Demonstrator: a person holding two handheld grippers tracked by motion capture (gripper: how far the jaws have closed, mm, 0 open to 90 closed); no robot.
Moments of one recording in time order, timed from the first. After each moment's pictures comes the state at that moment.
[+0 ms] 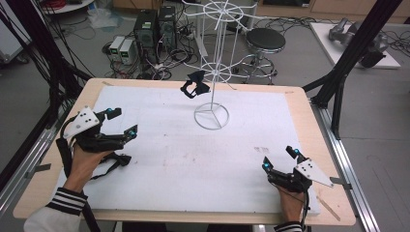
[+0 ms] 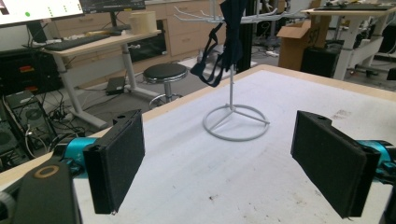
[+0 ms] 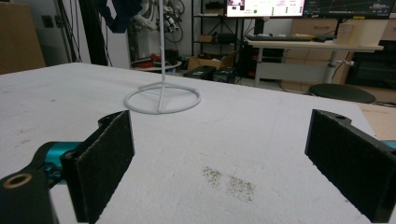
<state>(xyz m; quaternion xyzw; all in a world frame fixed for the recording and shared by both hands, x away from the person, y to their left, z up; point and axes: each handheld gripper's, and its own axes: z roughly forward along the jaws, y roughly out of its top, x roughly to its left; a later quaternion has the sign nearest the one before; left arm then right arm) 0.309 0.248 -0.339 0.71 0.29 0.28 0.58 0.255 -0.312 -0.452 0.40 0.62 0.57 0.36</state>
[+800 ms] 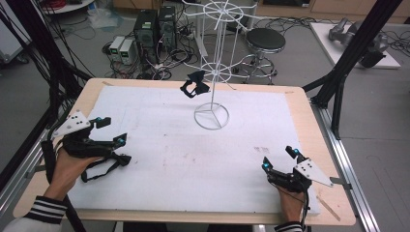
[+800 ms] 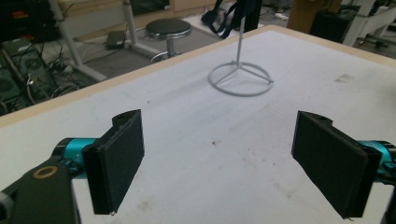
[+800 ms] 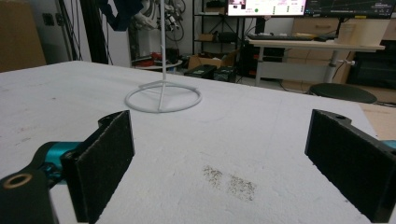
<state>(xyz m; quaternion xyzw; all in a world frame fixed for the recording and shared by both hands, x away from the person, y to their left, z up) 0.294 0.276 -0.338 0.74 0.35 0.24 0.52 0.255 -0.311 -0.452 0.40 0.63 0.57 0.36</state>
